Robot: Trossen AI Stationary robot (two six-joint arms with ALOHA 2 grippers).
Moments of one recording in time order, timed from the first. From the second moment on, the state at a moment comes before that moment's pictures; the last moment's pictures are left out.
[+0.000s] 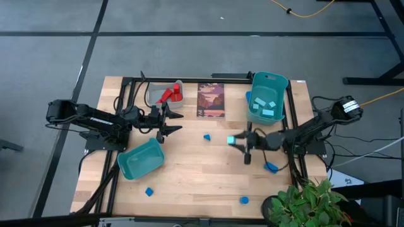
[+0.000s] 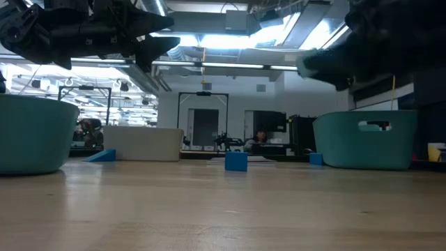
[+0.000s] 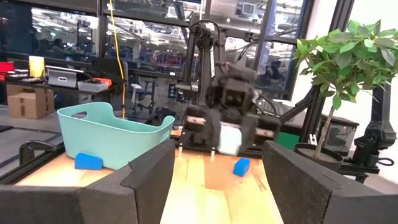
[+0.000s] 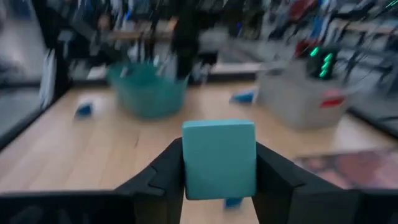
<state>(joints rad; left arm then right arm) 0.13 1.14 0.22 1.13 0.10 -0.17 0.33 1.29 0.24 0.92 0.45 0.07</state>
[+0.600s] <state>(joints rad) 0.13 1.14 0.22 1.13 0.10 -0.17 0.11 1.29 0.32 1.07 0.23 0.05</state>
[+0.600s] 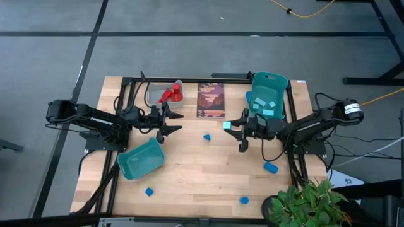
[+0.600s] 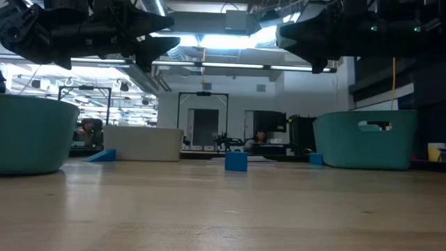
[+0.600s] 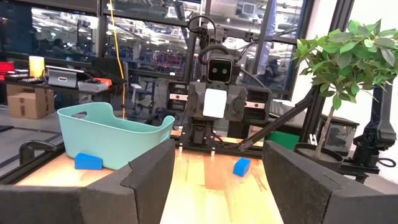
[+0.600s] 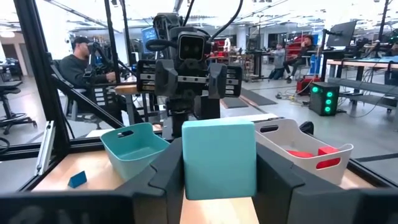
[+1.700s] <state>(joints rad) 0.13 1.14 0.22 1.13 0.11 -0.18 -0.18 1.29 0.76 -0.53 0.90 0.55</state>
